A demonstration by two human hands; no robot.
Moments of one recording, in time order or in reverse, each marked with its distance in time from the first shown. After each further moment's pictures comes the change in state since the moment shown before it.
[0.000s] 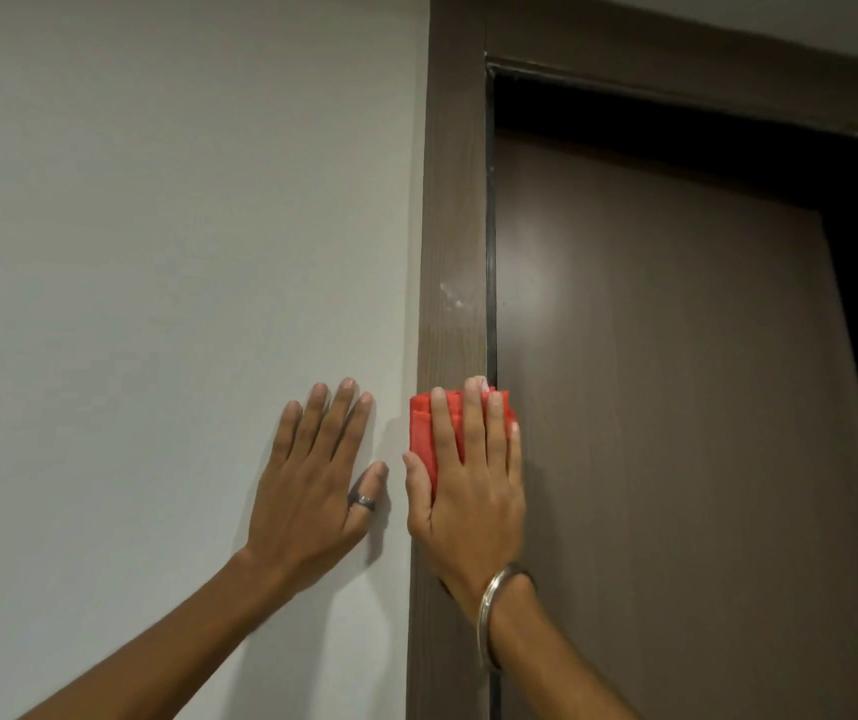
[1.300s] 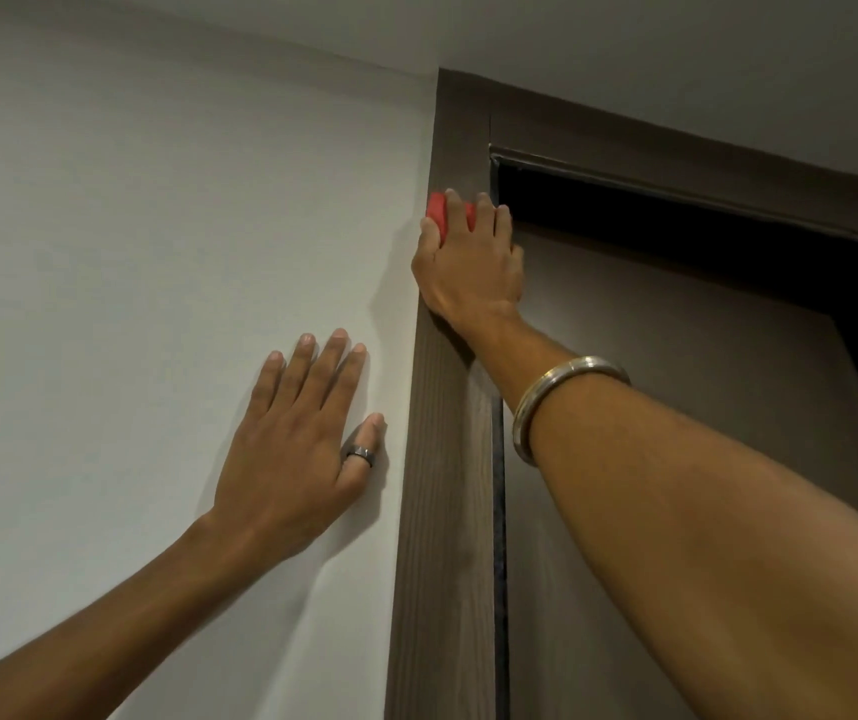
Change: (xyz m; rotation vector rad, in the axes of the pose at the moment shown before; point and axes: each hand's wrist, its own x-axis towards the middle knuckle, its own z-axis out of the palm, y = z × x) left_hand 0.131 -0.025 -0.005 0.029 0.104 -0.053; right_hand 0.322 -0.011 0.007 0.116 -0.019 0.031
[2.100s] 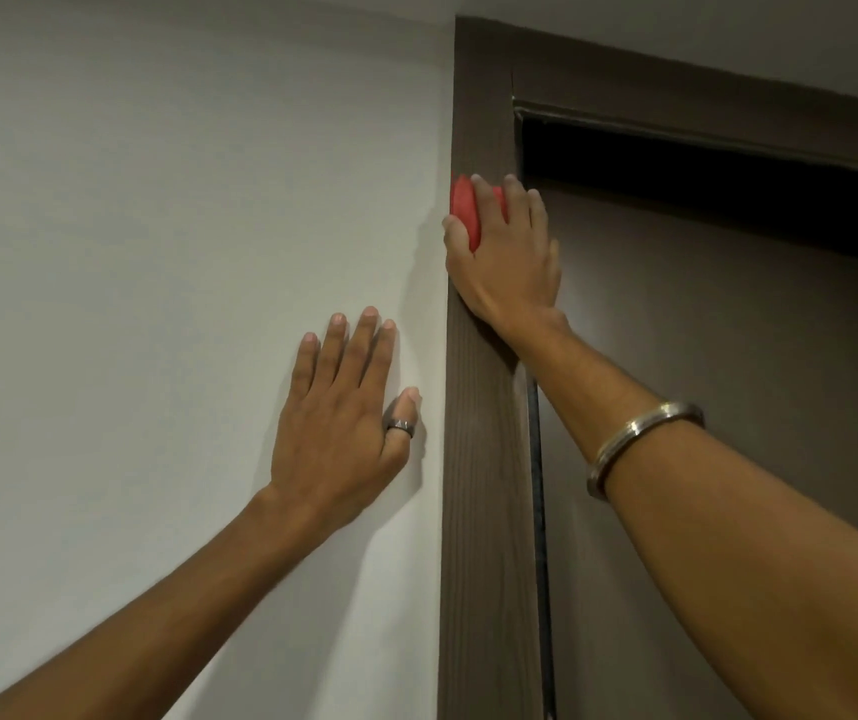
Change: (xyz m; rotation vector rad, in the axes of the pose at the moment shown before) left_hand -0.008 0.007 0.001 -0.029 -0.001 -0.024; right_hand -0.037 0.011 -0.001 0.113 0.012 -0.015
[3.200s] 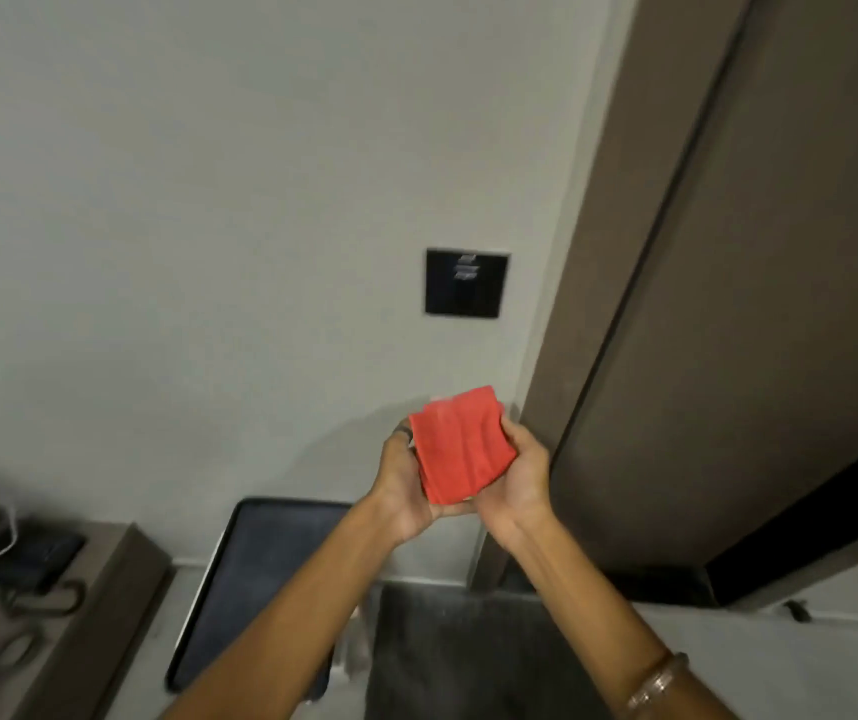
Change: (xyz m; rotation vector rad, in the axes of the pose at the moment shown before) left_hand -0.539 0.079 -0.198 -1.117 -0.907 -2.326; right_hand -0.683 -0.147 -0.170 1.038 -0.612 2.167
